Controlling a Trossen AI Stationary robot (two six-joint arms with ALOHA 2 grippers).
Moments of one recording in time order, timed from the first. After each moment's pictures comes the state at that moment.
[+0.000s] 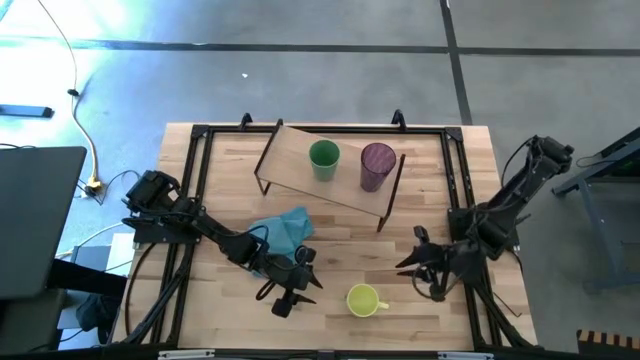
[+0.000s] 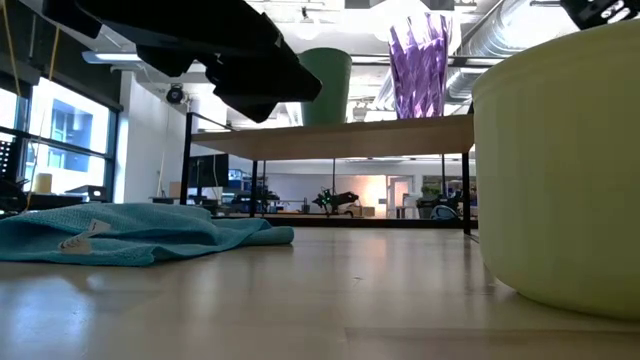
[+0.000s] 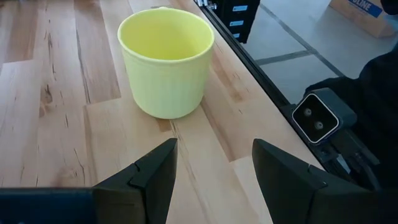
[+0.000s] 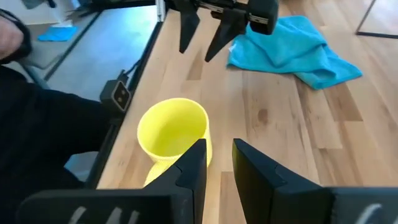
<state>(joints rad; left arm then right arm) -0.35 1.77 0.89 0.34 -0.01 -0.11 0.83 1.01 0.69 -0.29 0.52 0.51</state>
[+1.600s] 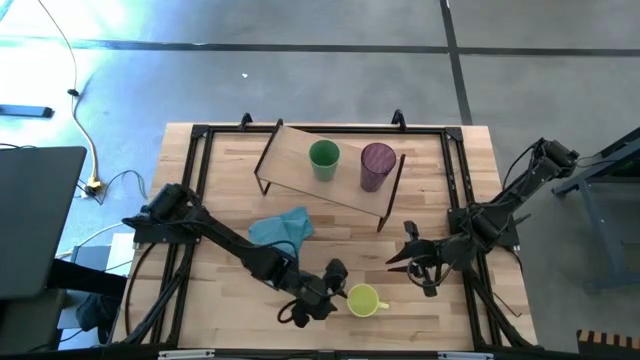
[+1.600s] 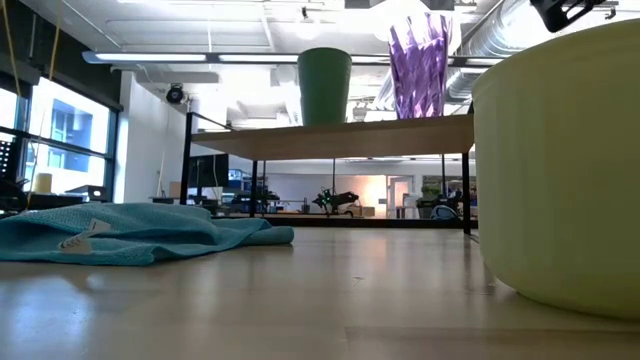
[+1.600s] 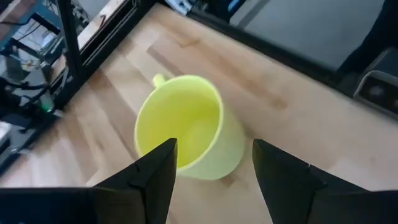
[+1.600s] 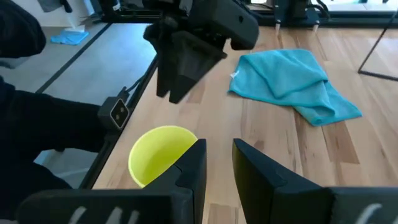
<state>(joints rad) -0.37 1.96 1.40 -0.11 -0.14 0.51 0.71 1.02 0.69 -0.17 0.42 0.30</state>
